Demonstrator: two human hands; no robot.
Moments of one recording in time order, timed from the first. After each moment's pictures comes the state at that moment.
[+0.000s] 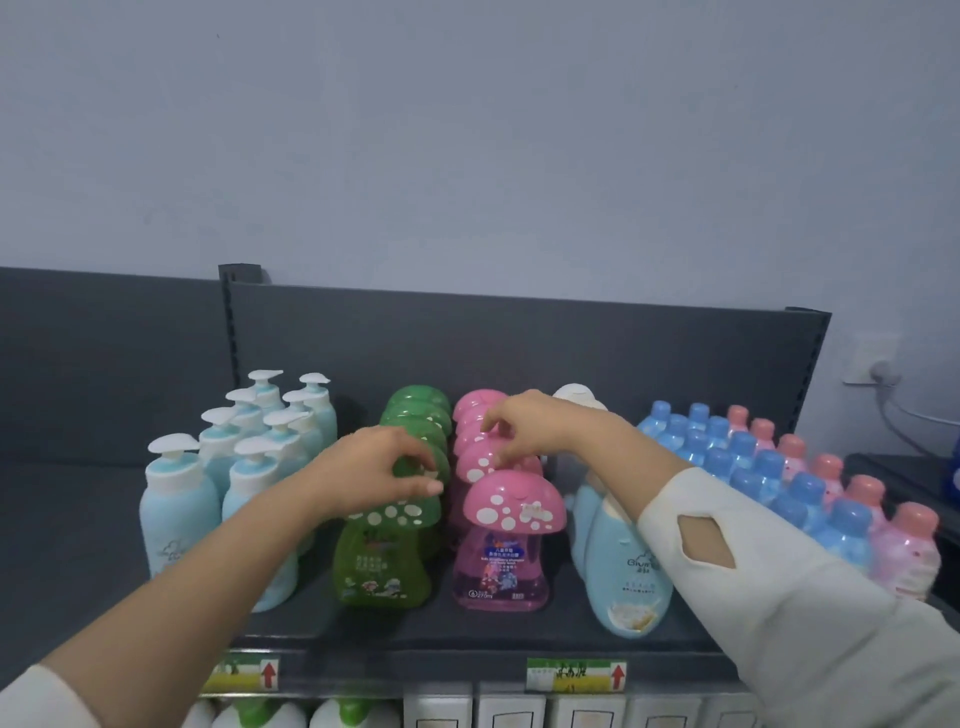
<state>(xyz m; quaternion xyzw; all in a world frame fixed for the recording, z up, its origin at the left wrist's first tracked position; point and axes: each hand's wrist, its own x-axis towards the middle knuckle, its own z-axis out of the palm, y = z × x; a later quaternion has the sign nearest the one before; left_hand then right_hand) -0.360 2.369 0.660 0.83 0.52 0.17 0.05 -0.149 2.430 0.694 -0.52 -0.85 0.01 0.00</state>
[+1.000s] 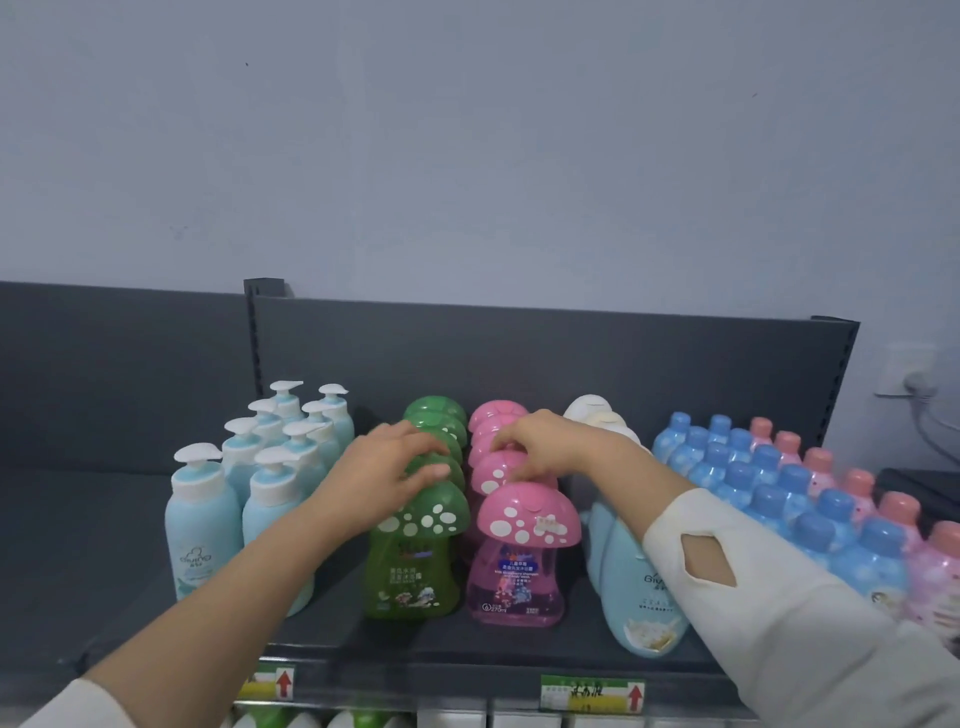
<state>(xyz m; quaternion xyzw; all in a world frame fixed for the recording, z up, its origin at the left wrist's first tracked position) -0.364 2.372 0.648 0.80 0.55 0.24 -0.01 -0.151 2.434 0.685 -0.50 -0.87 0.02 -0.02</state>
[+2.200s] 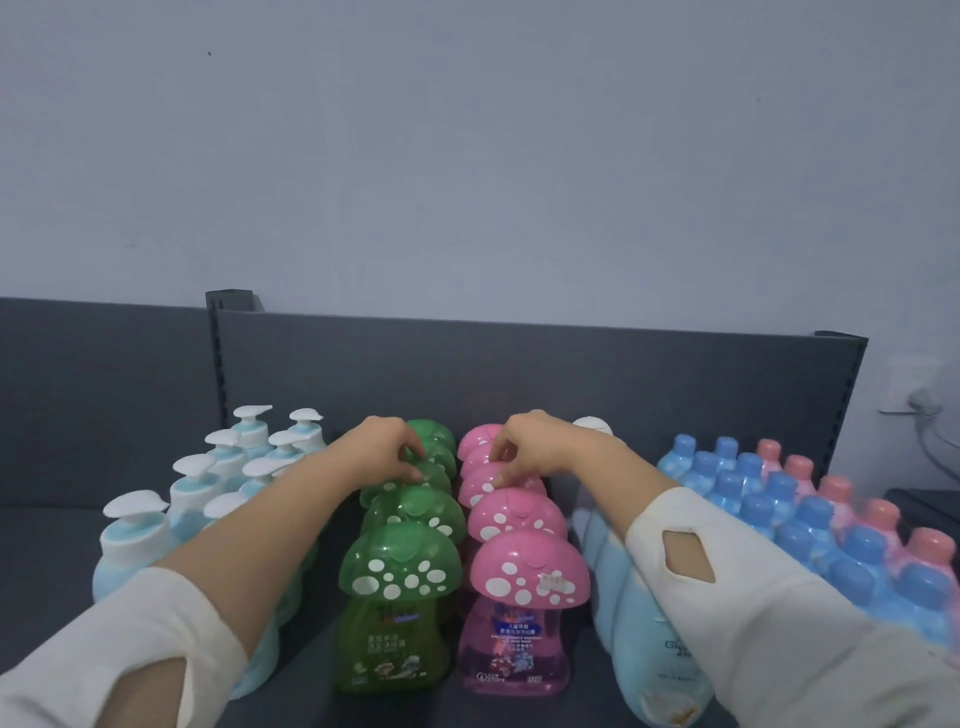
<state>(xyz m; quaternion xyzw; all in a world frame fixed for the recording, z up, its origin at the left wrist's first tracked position) -0.366 2.466 0.677 0.78 0.61 0.11 0.05 -0.154 2.487 0.695 -0.54 -0.84 0.06 0.01</state>
